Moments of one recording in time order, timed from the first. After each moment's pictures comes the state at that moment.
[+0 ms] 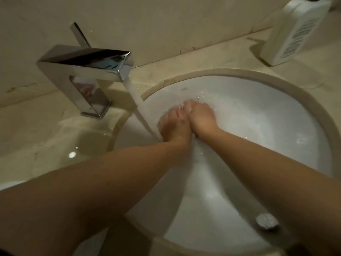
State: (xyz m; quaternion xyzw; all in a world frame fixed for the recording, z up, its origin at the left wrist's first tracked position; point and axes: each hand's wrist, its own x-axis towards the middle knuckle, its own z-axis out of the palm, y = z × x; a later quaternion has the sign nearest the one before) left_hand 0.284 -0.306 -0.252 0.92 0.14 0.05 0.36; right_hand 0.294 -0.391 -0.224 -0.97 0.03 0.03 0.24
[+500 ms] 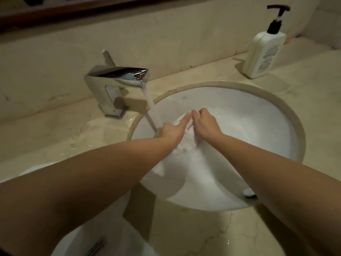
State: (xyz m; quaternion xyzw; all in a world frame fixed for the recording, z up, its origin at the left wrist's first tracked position) left_hand 0.240 -0.273 -0.202 0.88 0.18 -0.14 0.42; right_hand 0.237 -0.397 -0.193 -0.88 0.15 0.01 0.45
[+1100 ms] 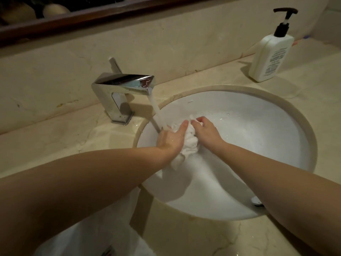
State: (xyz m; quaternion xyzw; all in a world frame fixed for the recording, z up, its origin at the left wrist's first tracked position) left_hand 0.232 -0.255 -0.202 0.88 0.14 -0.10 0.45; right_hand 0.232 -0.386 -0.208 -0.83 0.13 0.04 0.54
